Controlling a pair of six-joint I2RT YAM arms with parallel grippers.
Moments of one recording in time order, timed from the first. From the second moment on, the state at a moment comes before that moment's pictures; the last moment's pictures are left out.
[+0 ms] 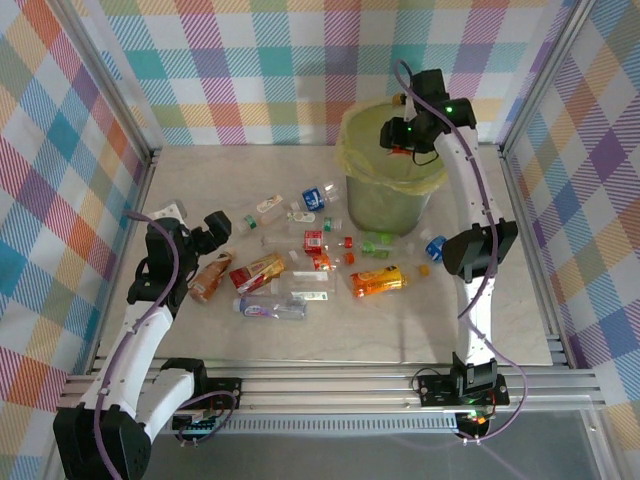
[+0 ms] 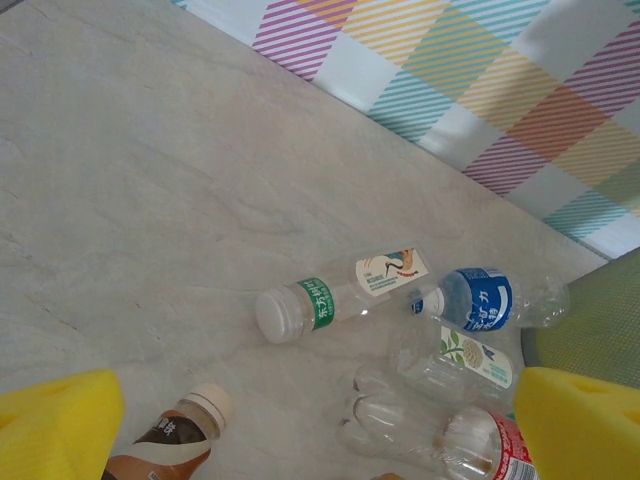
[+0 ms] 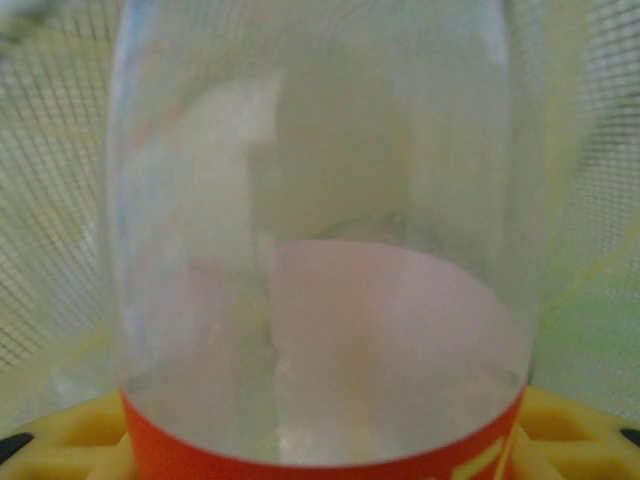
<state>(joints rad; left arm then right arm) -0.05 0.89 0.67 -0.22 0.01 -0.53 0.24 2.25 2.61 -1.28 -0.09 0.22</state>
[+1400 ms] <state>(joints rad) -0.05 0.89 0.72 -0.40 -0.06 -0.55 0.27 2.40 2.51 -1.33 -0.05 -0.01</state>
